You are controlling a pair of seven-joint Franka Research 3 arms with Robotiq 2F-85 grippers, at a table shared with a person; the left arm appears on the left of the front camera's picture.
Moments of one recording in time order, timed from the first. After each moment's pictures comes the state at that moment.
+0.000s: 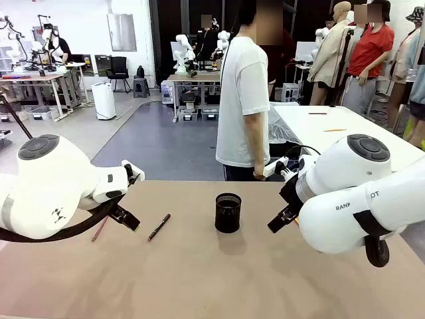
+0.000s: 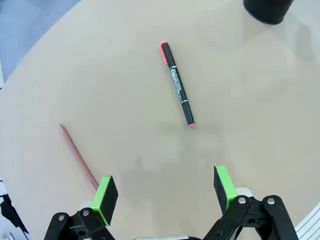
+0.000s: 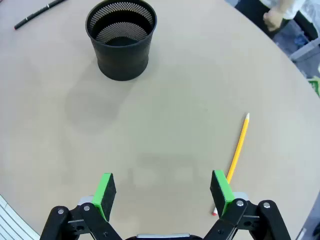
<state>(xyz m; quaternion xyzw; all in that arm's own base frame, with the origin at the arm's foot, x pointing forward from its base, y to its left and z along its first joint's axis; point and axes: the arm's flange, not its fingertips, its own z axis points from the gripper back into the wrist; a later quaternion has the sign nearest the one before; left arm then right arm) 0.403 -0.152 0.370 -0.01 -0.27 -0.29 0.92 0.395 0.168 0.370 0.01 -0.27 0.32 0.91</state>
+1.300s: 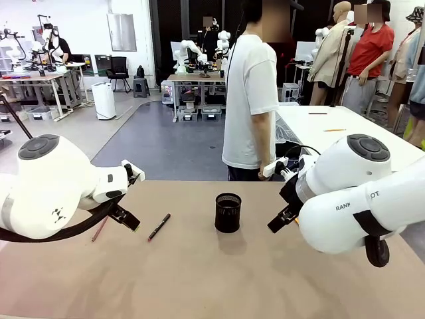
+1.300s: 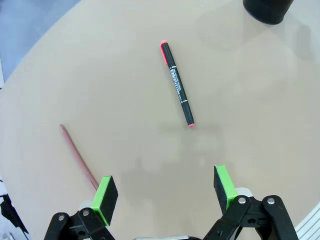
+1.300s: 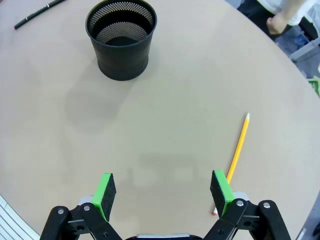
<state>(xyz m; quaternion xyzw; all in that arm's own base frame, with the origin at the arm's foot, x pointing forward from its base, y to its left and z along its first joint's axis) 0.403 -0.152 0.370 -0.01 -0.27 -0.29 0.92 0.395 0.168 0.370 0.01 -0.27 0.32 0.91</state>
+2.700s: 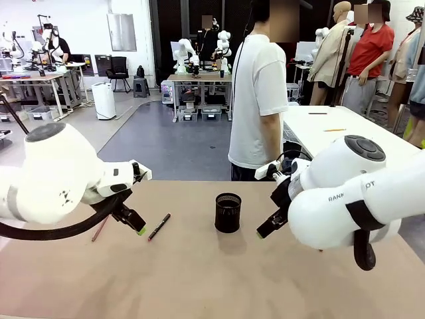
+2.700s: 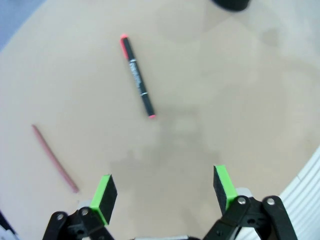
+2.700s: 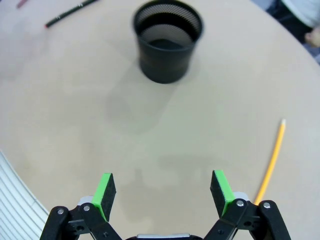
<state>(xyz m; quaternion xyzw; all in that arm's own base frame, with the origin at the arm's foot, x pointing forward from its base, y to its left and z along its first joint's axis) 0.397 -0.171 0.392 -0.06 -0.21 -0.33 0.92 0.377 0.195 0.372 0.08 -0.25 0.33 0.91</state>
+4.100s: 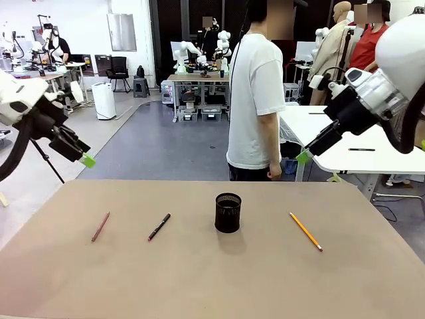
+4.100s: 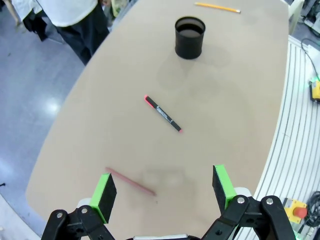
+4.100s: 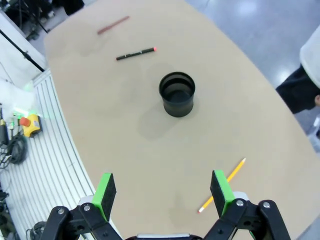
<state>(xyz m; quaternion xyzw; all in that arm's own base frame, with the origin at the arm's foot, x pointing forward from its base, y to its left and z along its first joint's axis) 0.426 -0.035 0.555 -0.15 -0.31 -0.49 0.80 0.430 0.079 0.556 0.21 -0.26 0.44 0.83</state>
